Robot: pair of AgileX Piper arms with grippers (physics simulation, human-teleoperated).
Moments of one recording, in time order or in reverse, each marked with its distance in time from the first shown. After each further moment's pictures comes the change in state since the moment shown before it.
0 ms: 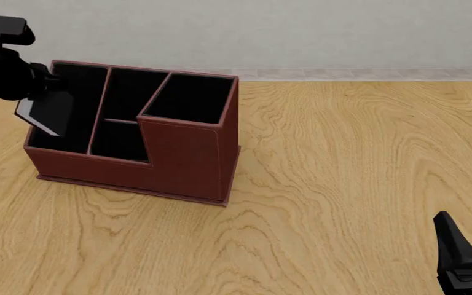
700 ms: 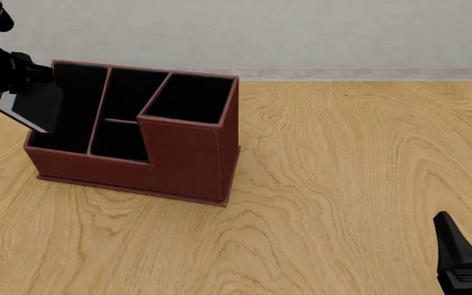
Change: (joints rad) left arm -0.004 -0.090 -0.024 0.096 -0.018; right arm 0.000 0.000 0.000 0.000 0.000
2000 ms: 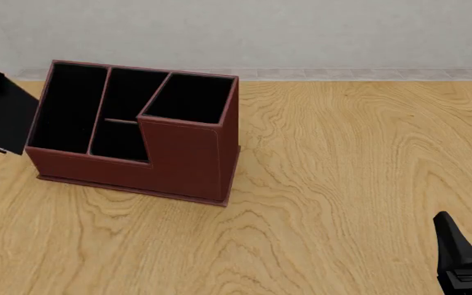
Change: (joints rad) left arm -0.057 -0.274 -0.002 0.280 -0.013; right arm 0.000 0.000 0.000 0.000 0.000
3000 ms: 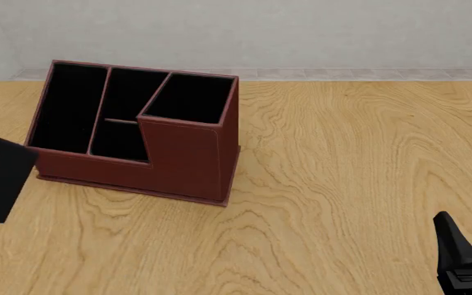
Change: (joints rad) left arm -0.255 -0.306 0.086 0.217 -0.001; right arm 0.000 0.000 0.000 0.000 0.000
